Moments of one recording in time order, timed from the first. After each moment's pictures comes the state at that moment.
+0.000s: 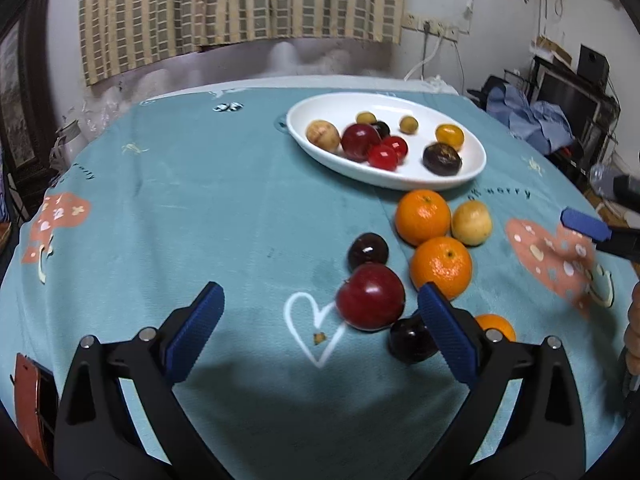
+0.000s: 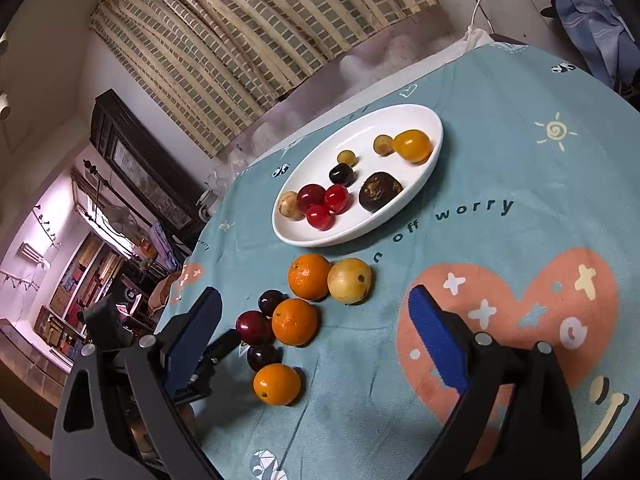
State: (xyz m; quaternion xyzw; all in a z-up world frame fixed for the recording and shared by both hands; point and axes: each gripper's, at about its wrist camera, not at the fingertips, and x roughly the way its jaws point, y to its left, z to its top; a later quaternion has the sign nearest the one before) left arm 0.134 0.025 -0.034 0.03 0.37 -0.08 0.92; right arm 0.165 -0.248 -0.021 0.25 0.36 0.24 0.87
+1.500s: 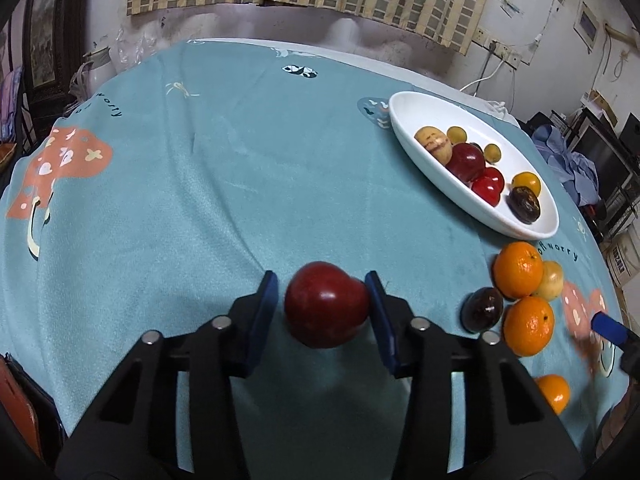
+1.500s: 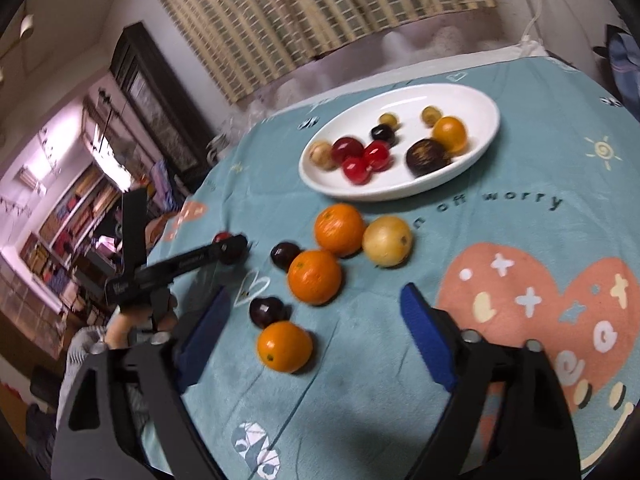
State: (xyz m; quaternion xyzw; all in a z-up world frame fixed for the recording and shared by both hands) left arm 0.185 0.103 -0.052 -0.09 0.41 -0.03 0.90; right arm 0.150 -0.195 -0.032 0.13 0.40 0.30 0.86
